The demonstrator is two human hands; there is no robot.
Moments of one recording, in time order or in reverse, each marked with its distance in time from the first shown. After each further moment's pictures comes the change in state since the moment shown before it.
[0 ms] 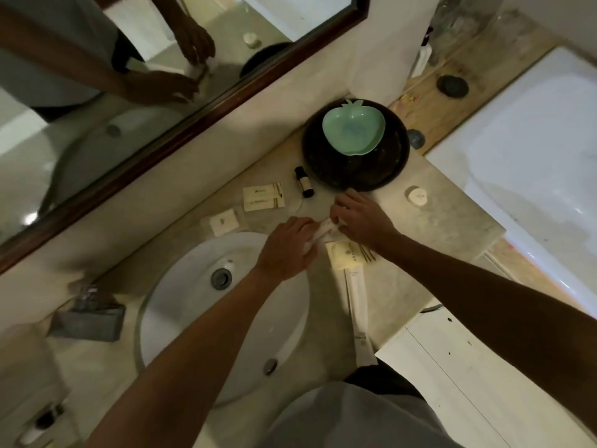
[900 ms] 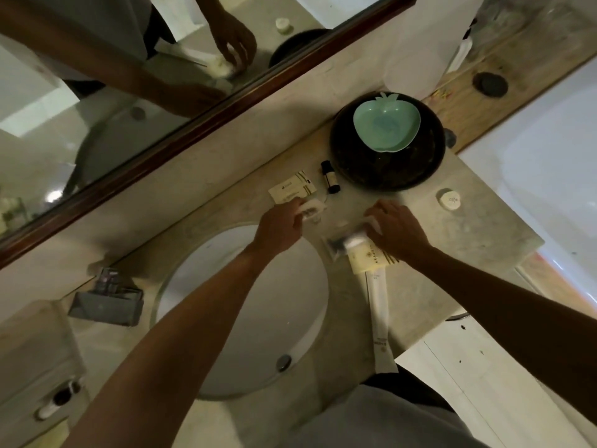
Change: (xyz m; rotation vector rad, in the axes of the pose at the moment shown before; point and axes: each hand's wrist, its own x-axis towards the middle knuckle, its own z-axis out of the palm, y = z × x) left_hand 0.003 -0.064 -0.020 -0.159 0.050 -0.353; right_hand -0.011 0.013 0.038 0.053 -0.058 0.273
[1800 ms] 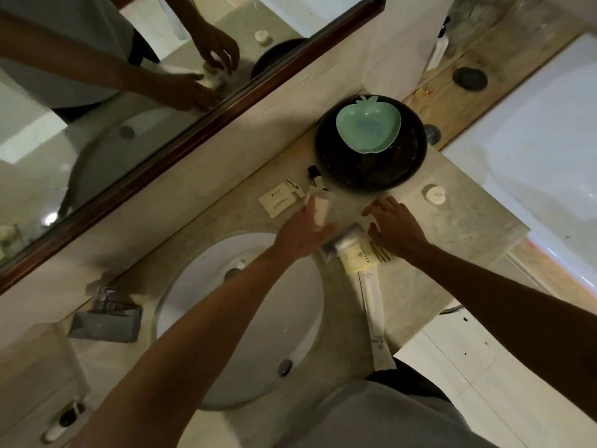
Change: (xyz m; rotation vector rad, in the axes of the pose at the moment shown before) left_hand 0.012 0.064 0.009 -0.150 -0.309 -0.196; right_hand -0.010 0.009 -0.012 0.082 0.012 0.112
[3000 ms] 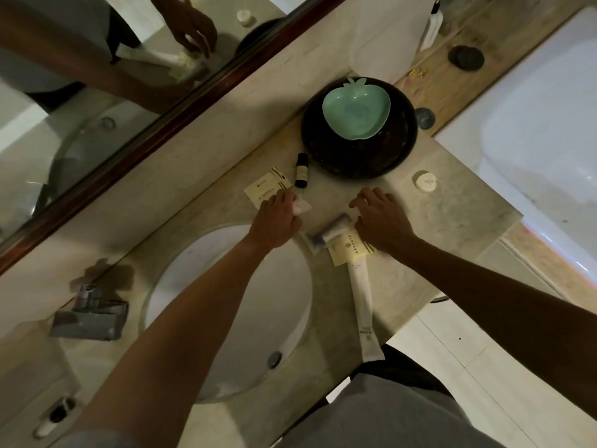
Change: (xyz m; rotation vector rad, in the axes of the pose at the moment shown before) left_hand 0.025 -0.041 0.011 0.436 0.165 0.219; right_hand -0.009 -0.010 -0.004 -0.110 -0.039 -0.005
